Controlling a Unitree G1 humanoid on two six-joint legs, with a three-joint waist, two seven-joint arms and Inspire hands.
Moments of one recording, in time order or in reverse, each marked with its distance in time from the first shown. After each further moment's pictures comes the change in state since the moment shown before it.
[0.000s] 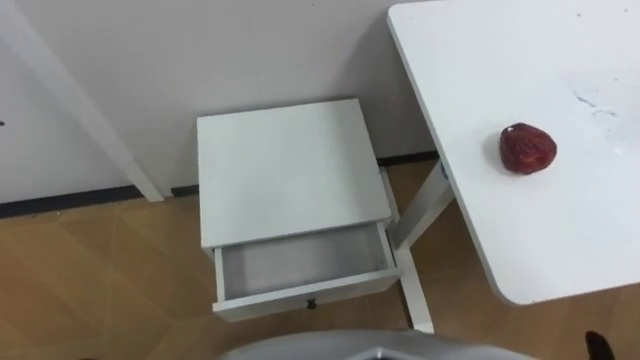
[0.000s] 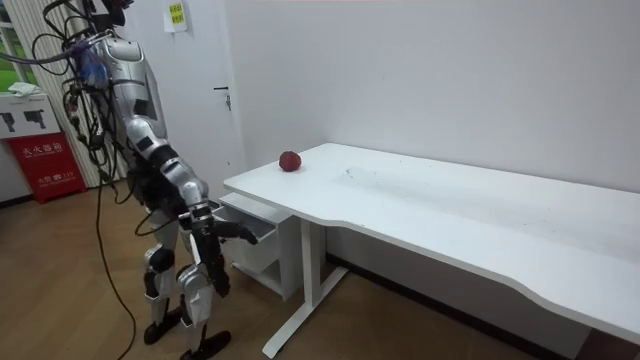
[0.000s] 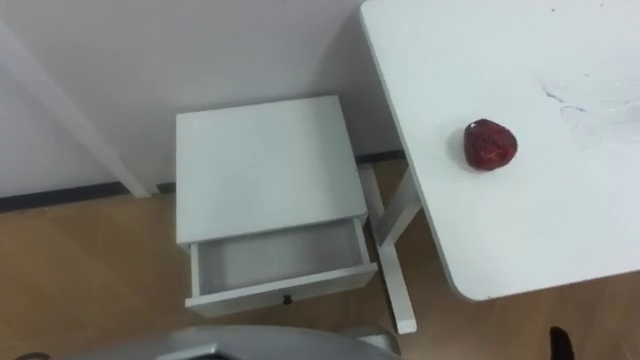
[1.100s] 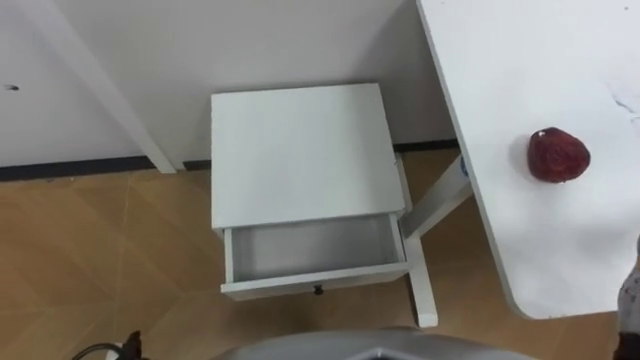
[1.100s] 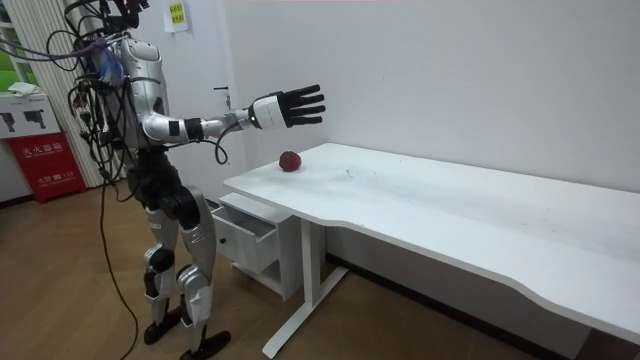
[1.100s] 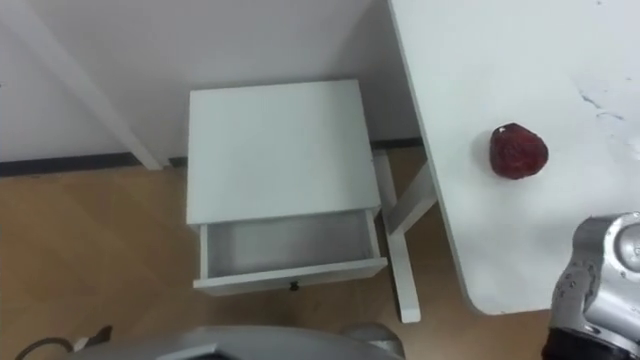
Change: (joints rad) left arm -0.021 0.002 -0.180 0.054 0.011 -0.104 -0.020; right arm 0.008 -0.060 0.334 -0.981 -1.112 -0.205 -0.328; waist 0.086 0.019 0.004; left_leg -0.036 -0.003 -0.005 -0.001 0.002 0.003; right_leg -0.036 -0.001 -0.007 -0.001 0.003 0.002
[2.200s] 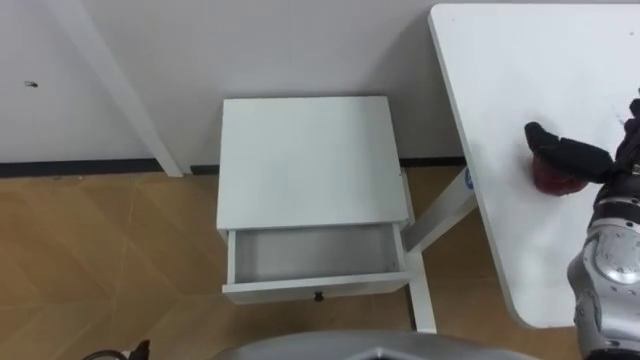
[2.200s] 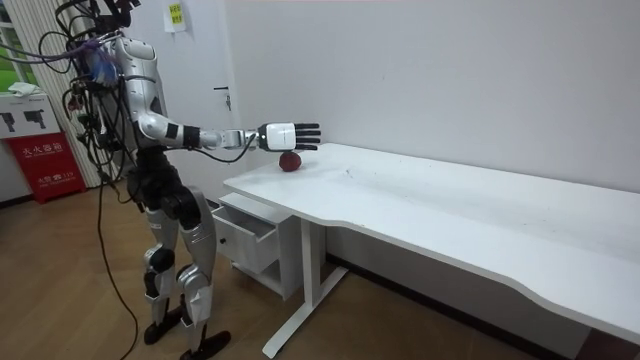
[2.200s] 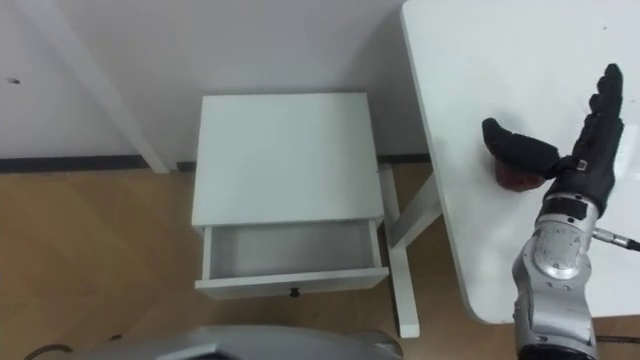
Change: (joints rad) left arm 0.027 0.005 0.008 -0.012 0.032 0.000 -0.039; right arm 0.060 -0.016 0.180 0.244 -0.202 0.087 0.535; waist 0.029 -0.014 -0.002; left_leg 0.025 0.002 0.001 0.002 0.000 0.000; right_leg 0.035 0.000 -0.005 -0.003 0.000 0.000
